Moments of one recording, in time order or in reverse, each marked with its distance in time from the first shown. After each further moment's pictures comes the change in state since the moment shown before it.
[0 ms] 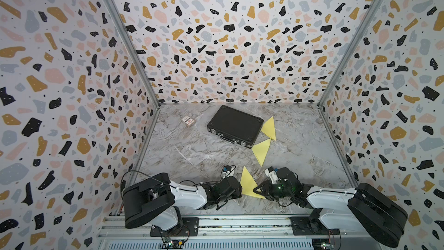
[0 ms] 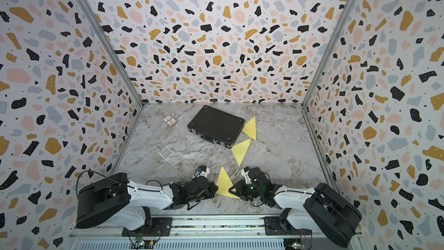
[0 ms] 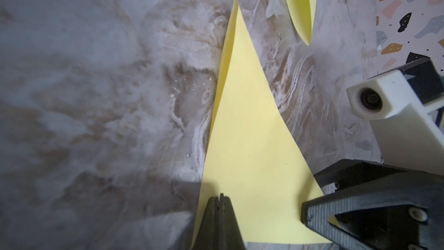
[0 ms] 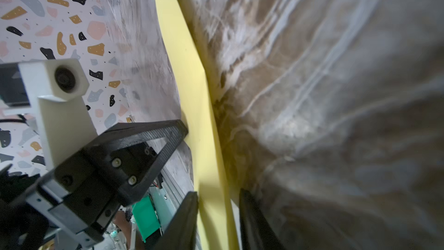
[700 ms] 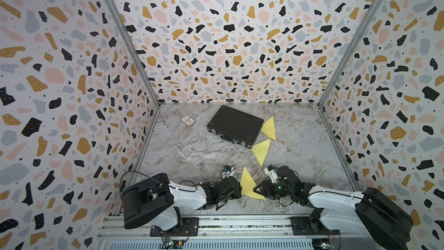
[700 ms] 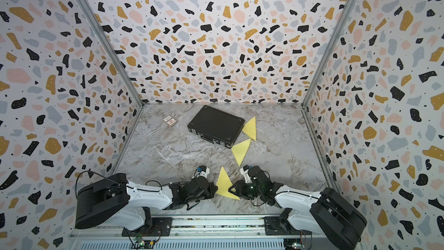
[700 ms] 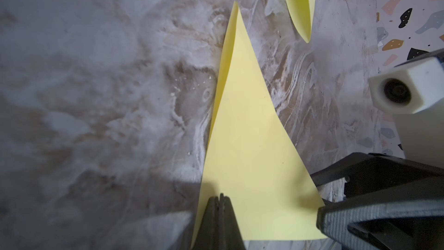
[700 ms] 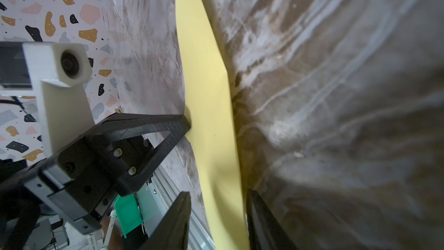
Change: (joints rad) left arm 0.000 -0.019 -0.010 -0.010 0.006 0.020; right arm -0.009 -0.005 0.073 -0.114 0.006 -0.137
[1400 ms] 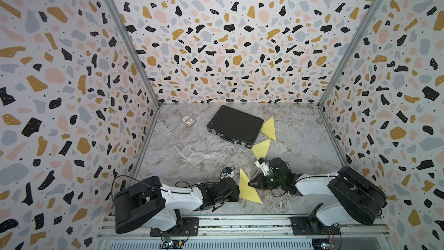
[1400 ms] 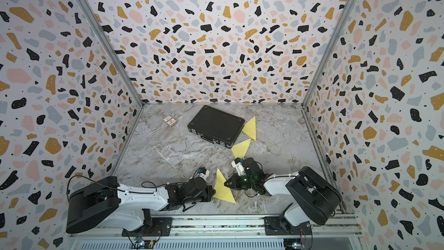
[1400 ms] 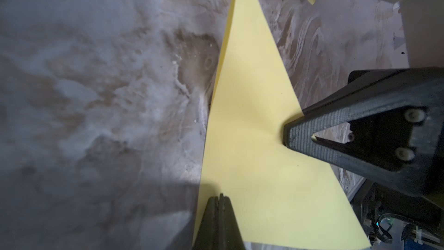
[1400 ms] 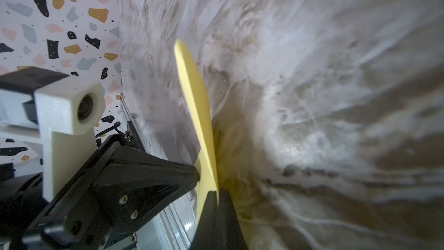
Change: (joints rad) left arm 0.000 -0.115 0.003 -0.148 0.060 0.090; right arm -0.043 0.254 0.117 0.158 -0.112 -0.175
